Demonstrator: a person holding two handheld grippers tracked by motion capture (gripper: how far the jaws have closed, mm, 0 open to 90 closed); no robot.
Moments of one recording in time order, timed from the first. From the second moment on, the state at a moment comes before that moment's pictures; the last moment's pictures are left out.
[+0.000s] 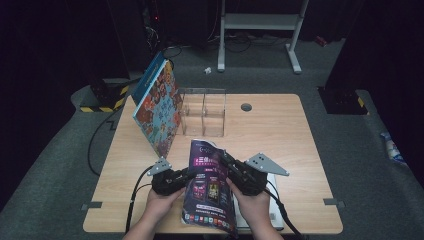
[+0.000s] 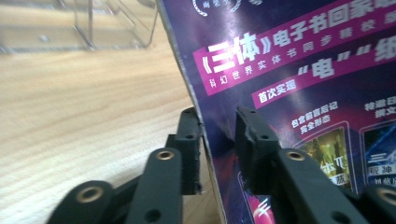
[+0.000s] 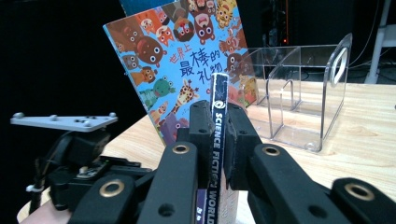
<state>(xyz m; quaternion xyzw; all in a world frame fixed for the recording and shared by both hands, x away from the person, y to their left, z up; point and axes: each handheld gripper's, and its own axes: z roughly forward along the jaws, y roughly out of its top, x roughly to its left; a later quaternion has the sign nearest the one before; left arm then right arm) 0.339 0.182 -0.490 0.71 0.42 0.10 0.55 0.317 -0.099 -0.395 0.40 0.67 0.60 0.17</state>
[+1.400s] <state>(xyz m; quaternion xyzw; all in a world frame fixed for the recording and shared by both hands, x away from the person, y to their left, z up) 0.334 0.231 -0.440 0.65 0.42 0.30 0.57 0.386 -0.052 -0.372 0.36 0.66 0.63 0.21</state>
